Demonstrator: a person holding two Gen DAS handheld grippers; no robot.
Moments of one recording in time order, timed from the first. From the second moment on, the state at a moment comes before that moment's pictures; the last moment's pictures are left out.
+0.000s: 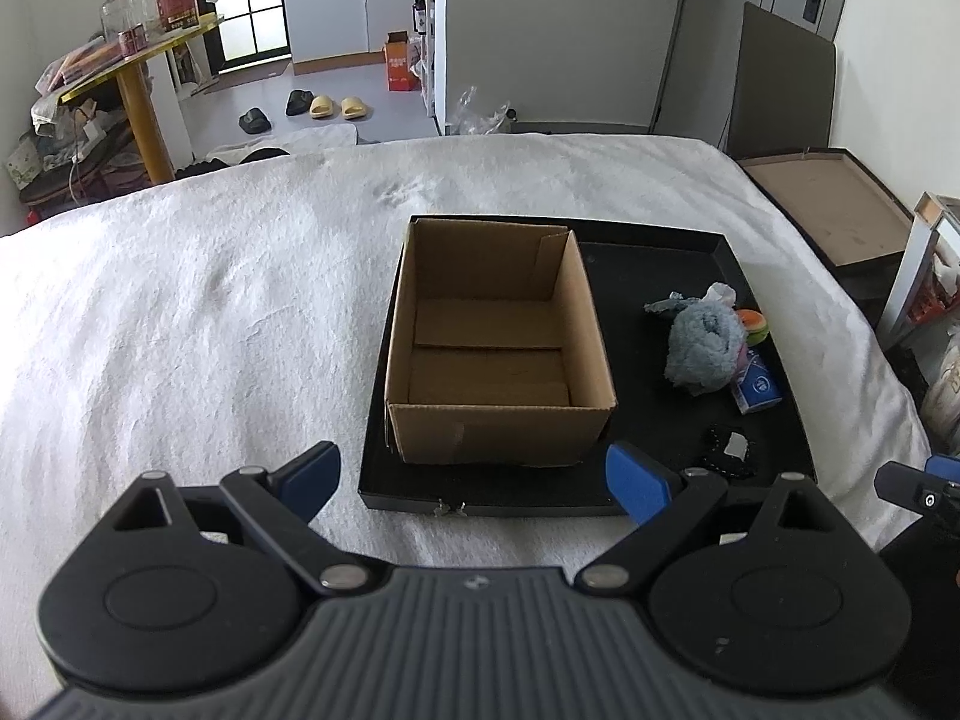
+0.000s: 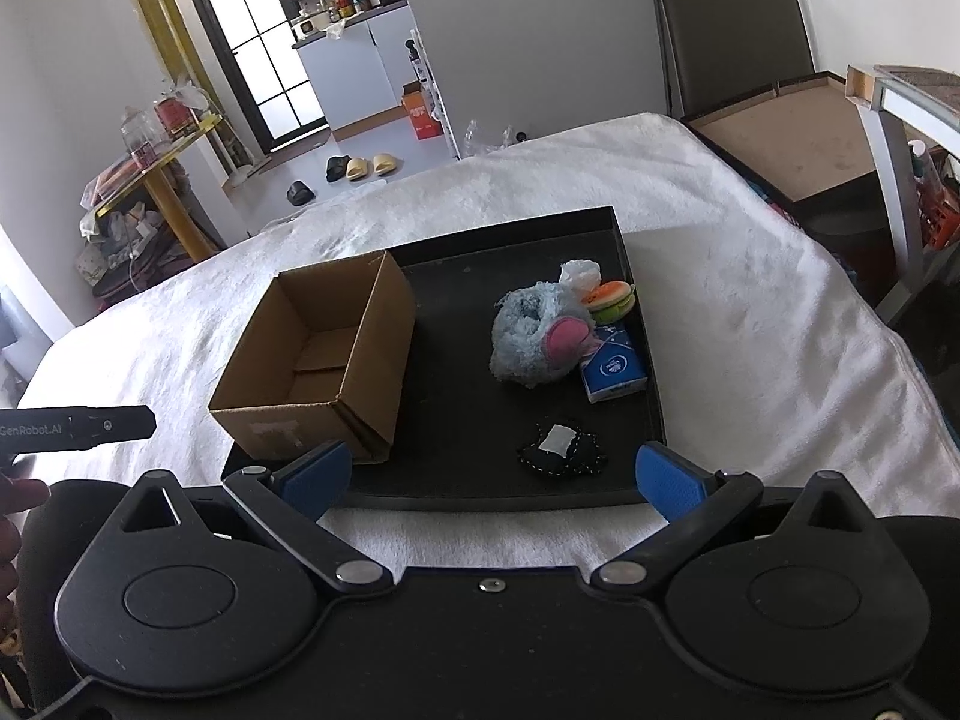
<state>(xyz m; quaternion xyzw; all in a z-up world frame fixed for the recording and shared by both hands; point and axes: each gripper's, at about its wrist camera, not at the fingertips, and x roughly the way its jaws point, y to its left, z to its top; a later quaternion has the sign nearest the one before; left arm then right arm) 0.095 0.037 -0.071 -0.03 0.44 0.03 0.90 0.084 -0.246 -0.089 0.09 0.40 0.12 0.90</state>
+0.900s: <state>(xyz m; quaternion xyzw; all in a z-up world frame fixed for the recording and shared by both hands) 0.157 0.052 -0.124 0.00 0.48 0.09 0.87 0.134 -0.239 -0.151 0.13 0.46 0.10 0.87</state>
